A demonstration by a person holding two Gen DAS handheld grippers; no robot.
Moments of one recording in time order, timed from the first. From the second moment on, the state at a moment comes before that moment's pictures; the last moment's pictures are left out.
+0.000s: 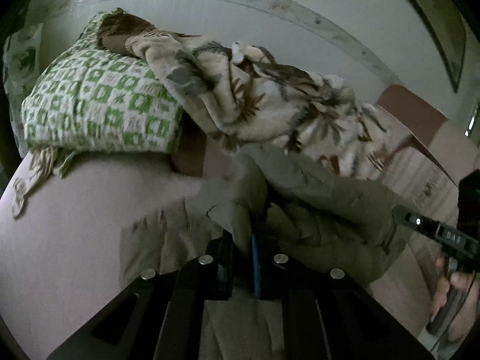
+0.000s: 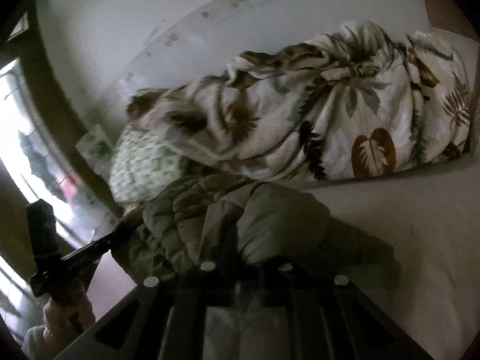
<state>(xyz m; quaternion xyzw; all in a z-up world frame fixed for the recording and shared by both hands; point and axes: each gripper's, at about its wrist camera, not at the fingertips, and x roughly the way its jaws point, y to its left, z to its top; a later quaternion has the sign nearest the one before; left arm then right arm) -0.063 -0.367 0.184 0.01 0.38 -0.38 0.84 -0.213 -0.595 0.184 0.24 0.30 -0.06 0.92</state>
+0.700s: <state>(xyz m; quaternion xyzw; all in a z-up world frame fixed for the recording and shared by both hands) -0.118 -0.370 0.028 0.09 0.46 -0.33 0.82 -0.234 -0.559 -0.001 0.26 0.45 -0.14 0.84</state>
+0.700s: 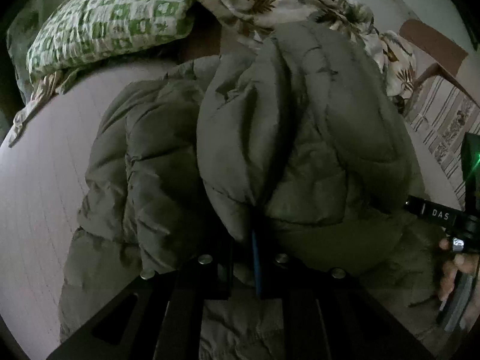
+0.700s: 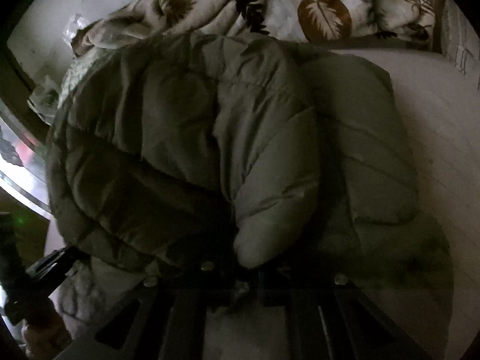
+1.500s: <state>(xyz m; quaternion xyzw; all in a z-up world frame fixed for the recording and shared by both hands) -0.140 -0.382 0.063 0.15 0.39 -0.30 0.85 -0.250 -0.545 0.013 0.24 0.45 -0.14 0.85</state>
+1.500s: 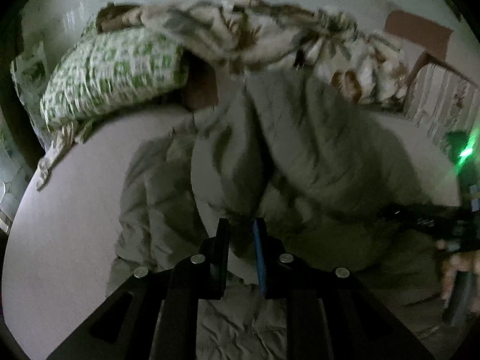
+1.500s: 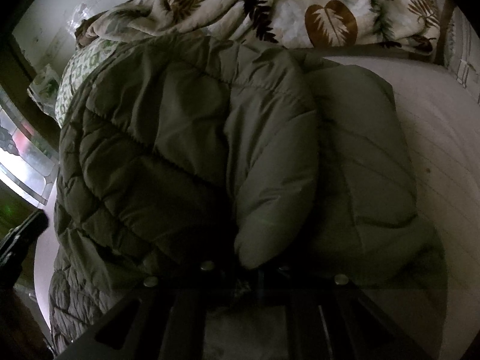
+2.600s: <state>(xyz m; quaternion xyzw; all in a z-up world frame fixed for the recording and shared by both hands) -0.133 -0.386 0.029 0.18 0.41 -0.29 0.85 -0.241 -0.523 0.023 0.15 0.48 -0.18 0.84</state>
